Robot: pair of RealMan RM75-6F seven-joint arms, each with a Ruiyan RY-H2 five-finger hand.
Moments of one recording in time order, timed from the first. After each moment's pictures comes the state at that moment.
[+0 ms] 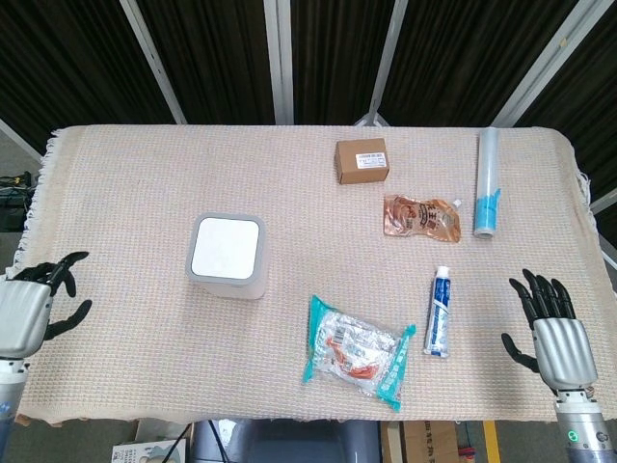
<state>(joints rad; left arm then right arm) -0.21 -1.09 -0.11 -1.80 1.54 1.51 0.20 0.09 -1.17 0.06 -1.64 -1.54 1.50 -0.08</state>
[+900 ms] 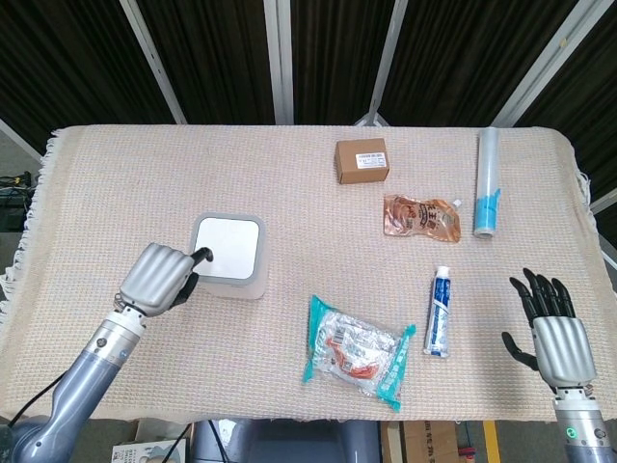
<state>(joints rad) -0.62 -1.13 -0.23 -2.15 1.02 1.12 0.77 0.09 -1.18 0.07 -1.63 -1.52 1.49 -0.09</state>
